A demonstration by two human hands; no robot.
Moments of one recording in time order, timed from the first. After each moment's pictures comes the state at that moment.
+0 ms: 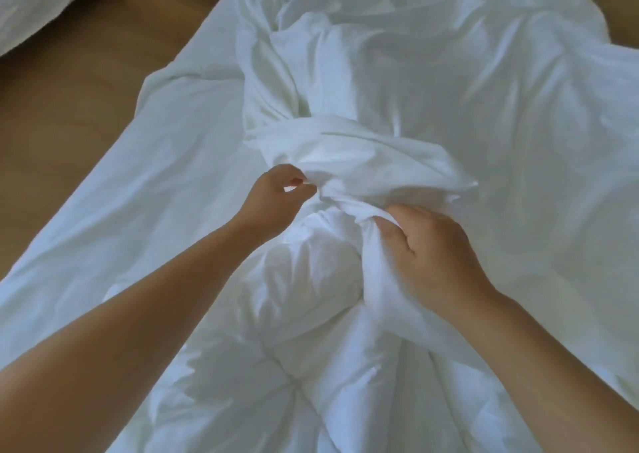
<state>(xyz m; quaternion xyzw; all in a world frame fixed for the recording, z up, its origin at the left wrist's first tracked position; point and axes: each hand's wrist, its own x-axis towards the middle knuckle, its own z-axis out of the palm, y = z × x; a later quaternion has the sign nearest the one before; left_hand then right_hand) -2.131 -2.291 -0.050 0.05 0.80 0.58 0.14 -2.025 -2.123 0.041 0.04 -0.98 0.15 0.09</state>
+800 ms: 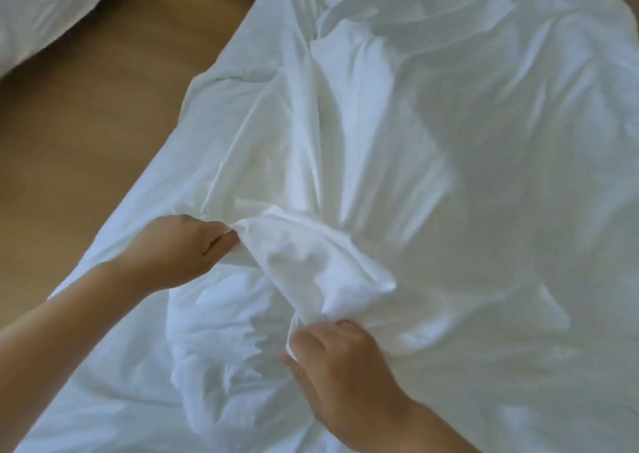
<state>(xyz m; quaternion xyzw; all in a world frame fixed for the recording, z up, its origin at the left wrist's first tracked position) -2.098 -2.476 -0.031 0.23 0.96 0.10 0.13 -1.953 -2.261 0.019 0.19 -0.97 0.17 0.03</state>
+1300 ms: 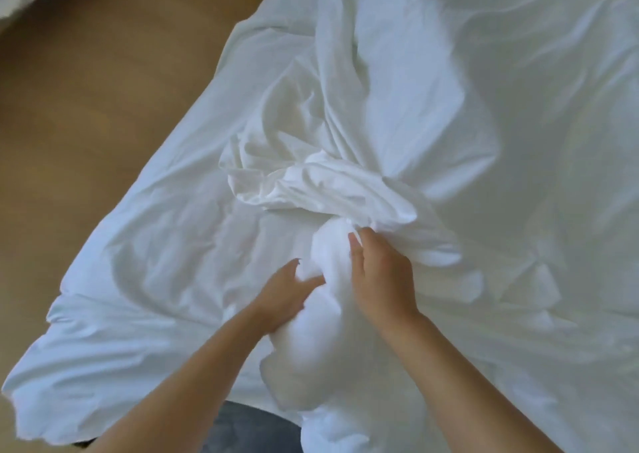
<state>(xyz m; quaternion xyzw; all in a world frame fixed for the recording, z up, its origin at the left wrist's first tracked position) -1.962 -2.428 -0.080 -0.15 0.70 0.57 0.41 -1.962 -2.291 -0.005 -0.04 -0.98 0.21 0.03</state>
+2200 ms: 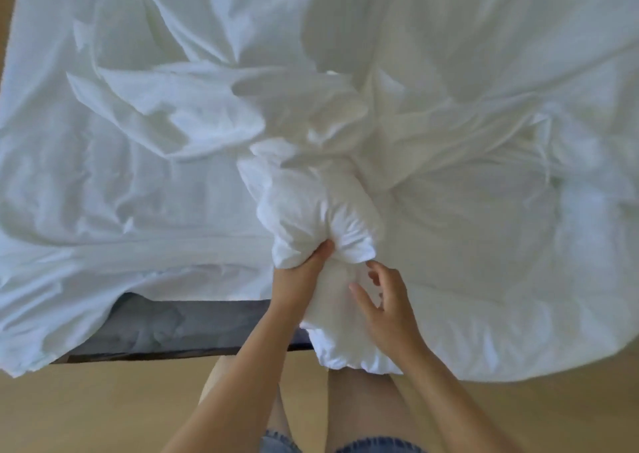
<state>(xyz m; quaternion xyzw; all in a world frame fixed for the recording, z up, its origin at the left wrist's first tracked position) -1.750 -2.281 -0.049 -0.28 0.62 0.59 0.43 -1.653 -2.169 -0.021 -0.36 -0.81 0.44 -0.13</state>
